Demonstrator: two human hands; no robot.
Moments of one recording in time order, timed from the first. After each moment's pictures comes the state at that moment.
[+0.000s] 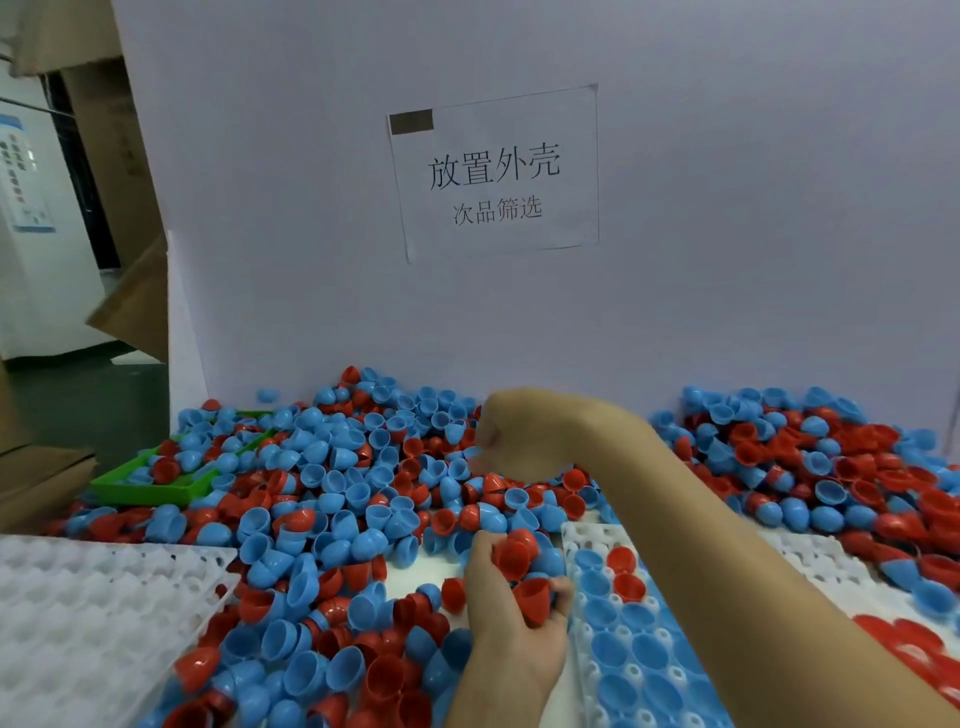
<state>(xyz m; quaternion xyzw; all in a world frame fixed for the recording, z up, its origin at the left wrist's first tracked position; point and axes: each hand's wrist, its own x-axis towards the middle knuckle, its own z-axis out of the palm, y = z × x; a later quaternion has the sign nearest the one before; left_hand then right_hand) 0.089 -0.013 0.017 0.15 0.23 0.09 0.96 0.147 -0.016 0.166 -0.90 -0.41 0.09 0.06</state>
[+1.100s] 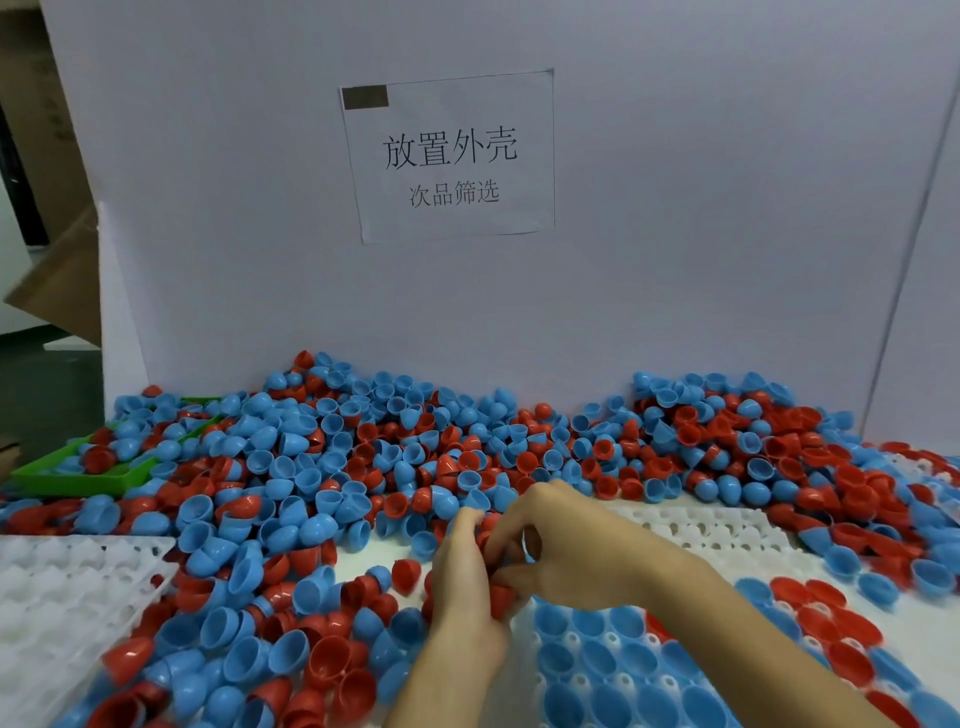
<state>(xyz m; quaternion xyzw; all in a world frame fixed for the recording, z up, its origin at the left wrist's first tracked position) 0.095 -0.021 0.011 0.40 0.23 0.07 0.88 0.128 -0.131 0.070 -0.86 -0.46 0.05 0.21</state>
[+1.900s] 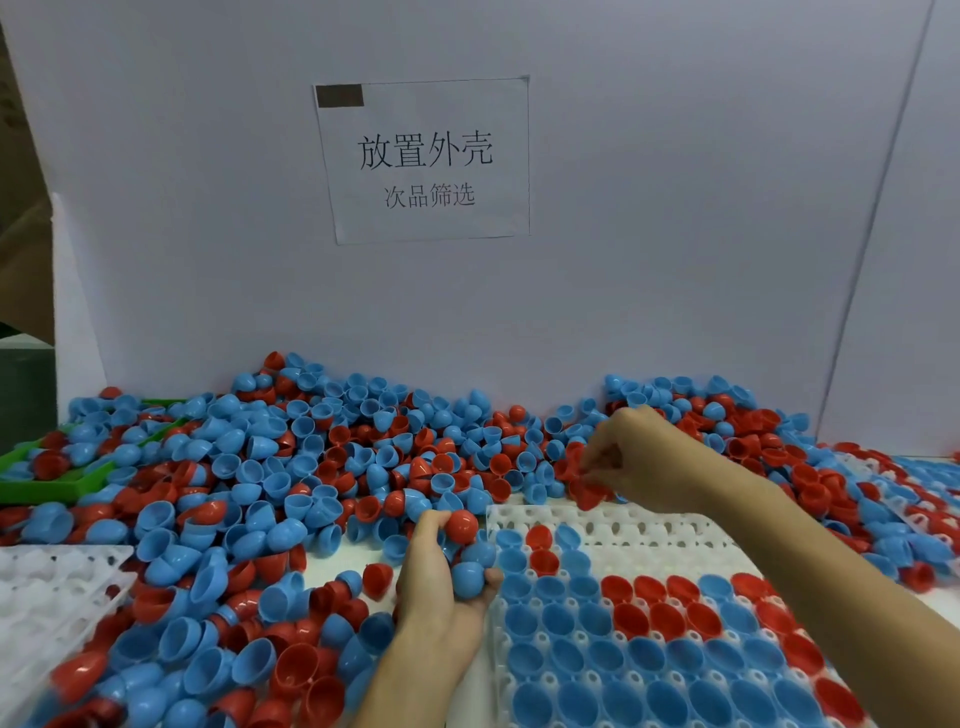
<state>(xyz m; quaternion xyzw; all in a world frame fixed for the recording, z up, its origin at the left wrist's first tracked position) 0.095 -0.023 0.014 0.30 0.24 0.08 0.92 0.188 -0.205 0.104 -0.94 -0.31 -0.07 0.13</state>
